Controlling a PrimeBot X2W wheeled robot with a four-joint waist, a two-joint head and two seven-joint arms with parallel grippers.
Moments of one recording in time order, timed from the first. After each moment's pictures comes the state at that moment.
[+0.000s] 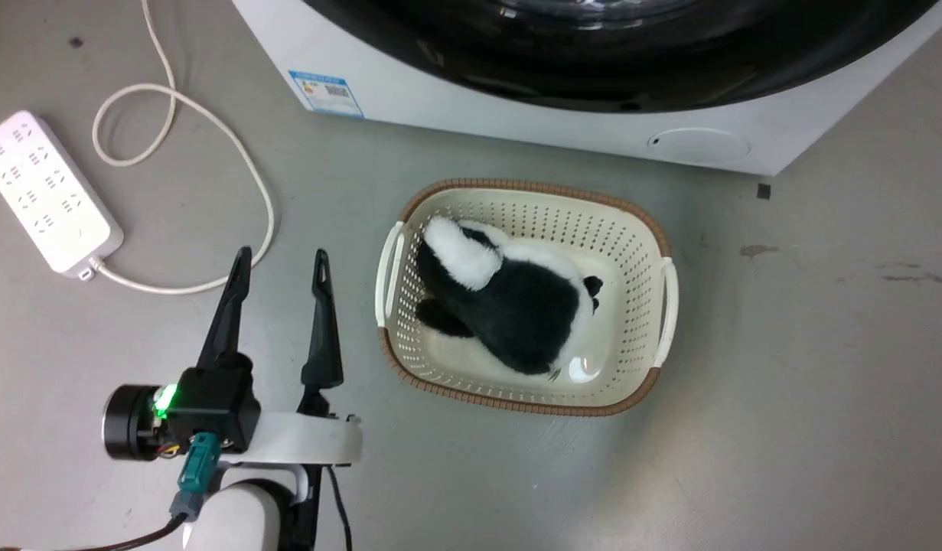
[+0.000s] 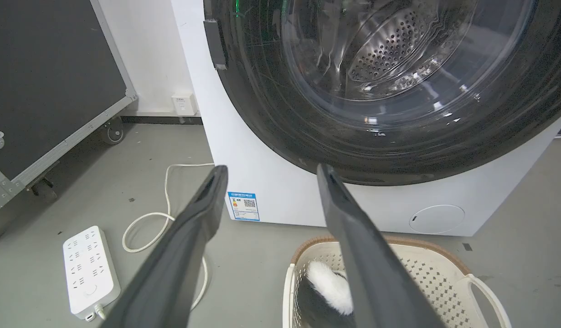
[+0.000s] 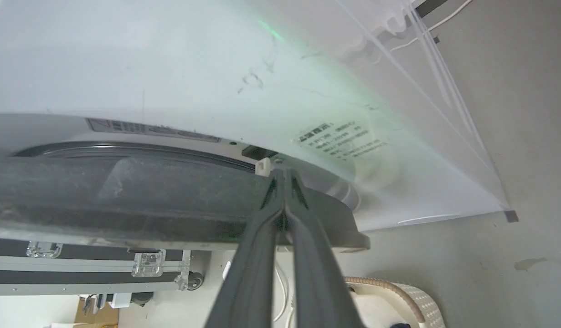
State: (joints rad) left arm -0.16 0.05 -0.10 -0.10 -0.03 0.09 -0.19; right arm -1.18 -0.26 -0.51 0.72 0.68 0.13 0.69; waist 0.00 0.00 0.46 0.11
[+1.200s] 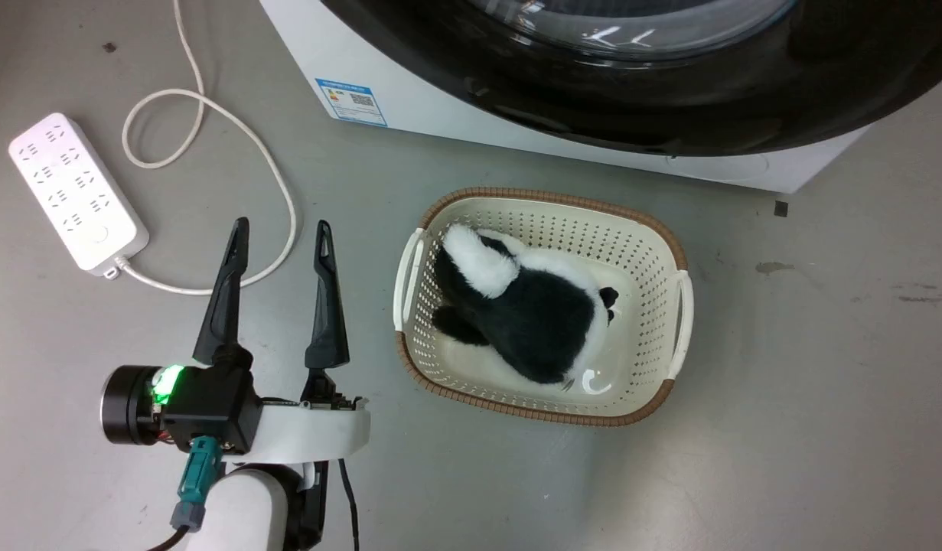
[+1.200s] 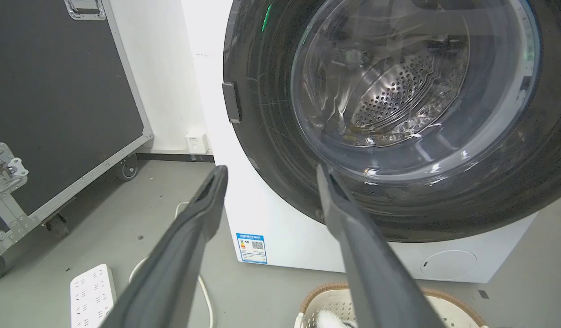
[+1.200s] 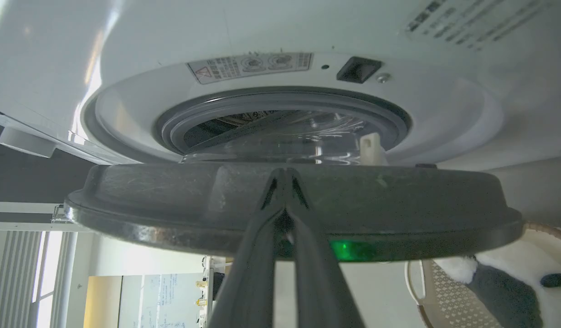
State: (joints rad) left arm -0.20 0.05 -0.13 -0.12 -0.03 0.12 -0.26; right arm -1.25 -0.11 -0.98 0.60 0.73 0.13 1.21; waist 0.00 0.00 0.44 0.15
